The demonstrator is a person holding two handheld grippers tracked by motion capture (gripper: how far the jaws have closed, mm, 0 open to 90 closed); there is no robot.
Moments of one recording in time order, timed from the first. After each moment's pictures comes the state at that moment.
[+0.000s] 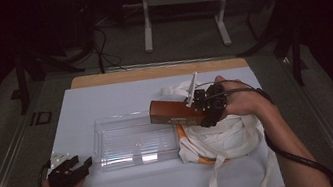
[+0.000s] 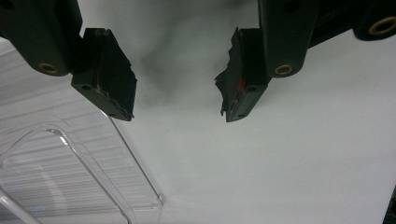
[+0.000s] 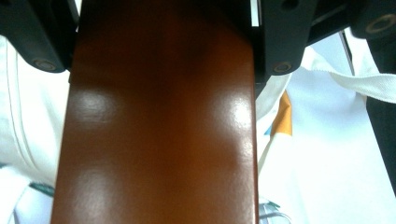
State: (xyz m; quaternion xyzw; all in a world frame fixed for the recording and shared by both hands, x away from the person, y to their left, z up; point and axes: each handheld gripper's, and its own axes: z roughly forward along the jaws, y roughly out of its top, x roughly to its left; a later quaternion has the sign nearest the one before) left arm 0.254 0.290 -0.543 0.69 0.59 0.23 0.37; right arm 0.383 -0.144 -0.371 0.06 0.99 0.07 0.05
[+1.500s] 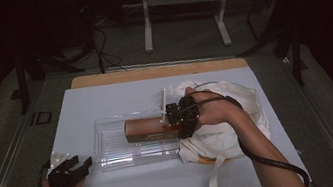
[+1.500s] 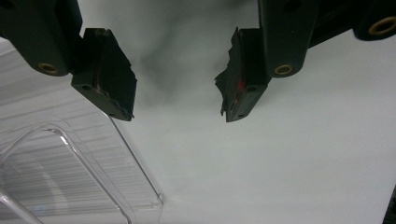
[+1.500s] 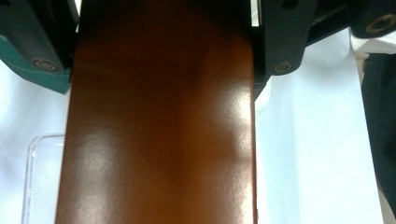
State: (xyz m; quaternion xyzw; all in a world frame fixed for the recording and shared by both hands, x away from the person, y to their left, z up) left arm 0.254 0.290 -0.543 0.69 0.59 0.23 0.37; right arm 0.369 -0.074 -0.392 -0.01 1.00 0.06 0.04
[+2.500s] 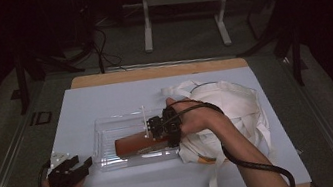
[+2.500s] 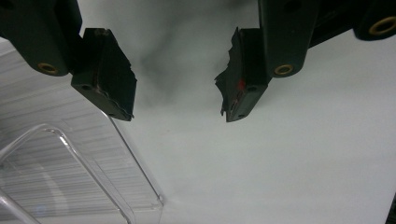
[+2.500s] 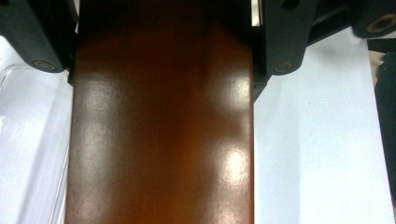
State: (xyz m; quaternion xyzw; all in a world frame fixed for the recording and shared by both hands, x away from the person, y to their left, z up) left arm 0.255 0.291 -0.544 0.69 0.59 0.22 0.37; right arm 0.355 -0.025 -0.414 -0.07 1.00 0.00 0.05
